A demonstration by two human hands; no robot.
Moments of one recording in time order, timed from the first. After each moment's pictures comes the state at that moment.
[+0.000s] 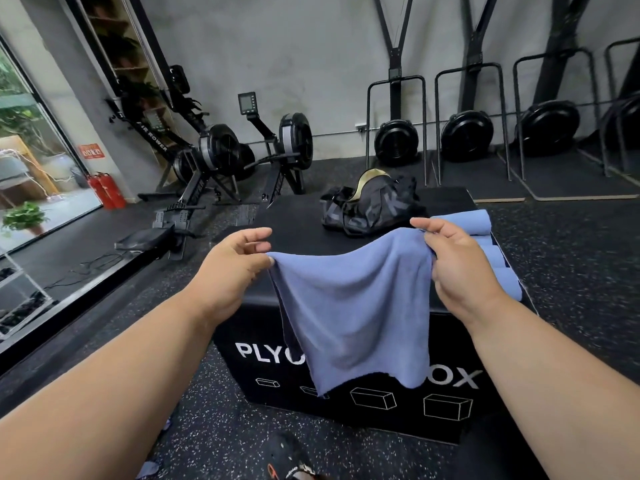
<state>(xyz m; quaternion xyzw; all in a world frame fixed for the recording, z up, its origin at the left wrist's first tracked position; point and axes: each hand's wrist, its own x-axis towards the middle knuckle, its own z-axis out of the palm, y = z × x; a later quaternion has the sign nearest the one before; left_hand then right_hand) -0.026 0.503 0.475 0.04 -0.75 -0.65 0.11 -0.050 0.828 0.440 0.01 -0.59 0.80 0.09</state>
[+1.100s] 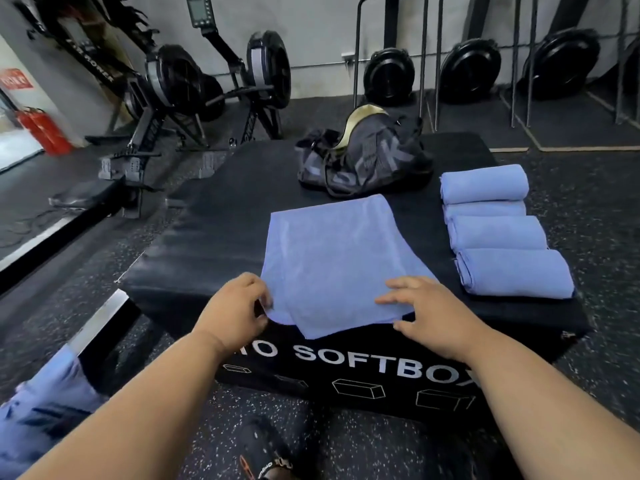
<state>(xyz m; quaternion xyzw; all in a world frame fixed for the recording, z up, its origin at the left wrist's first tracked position) -0.156 0.473 0.261 -0.10 -0.98 -0.17 0.04 -0.164 0.852 0.248 0.20 -0.94 0.27 -0.06</state>
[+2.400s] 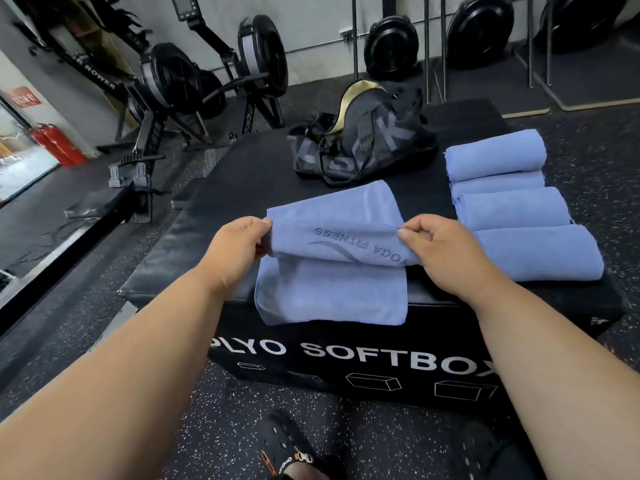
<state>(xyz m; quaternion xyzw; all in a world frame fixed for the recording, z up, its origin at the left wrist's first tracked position) -0.225 0.519 0.334 0.07 -0.81 -0.58 0.00 -0.215 0.854 0.276 0.03 -0.84 0.54 0.05</state>
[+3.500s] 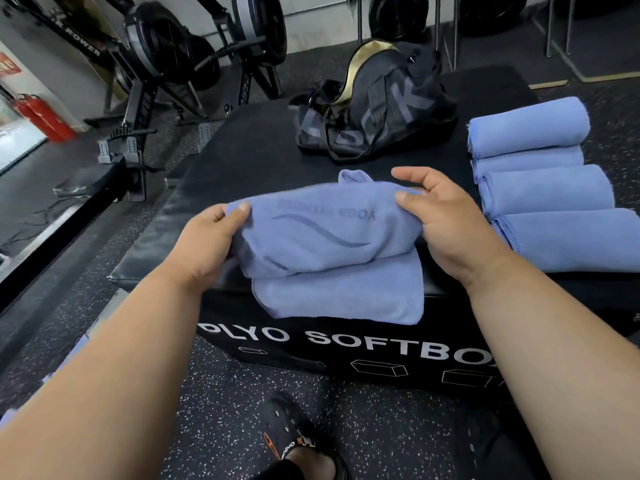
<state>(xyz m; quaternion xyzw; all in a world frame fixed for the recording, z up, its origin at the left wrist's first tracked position) -0.235 0.471 0.311 0.13 -0.78 -0.61 -0.01 -0.234 0.810 0.295 0.01 -0.65 0.76 -0.01</state>
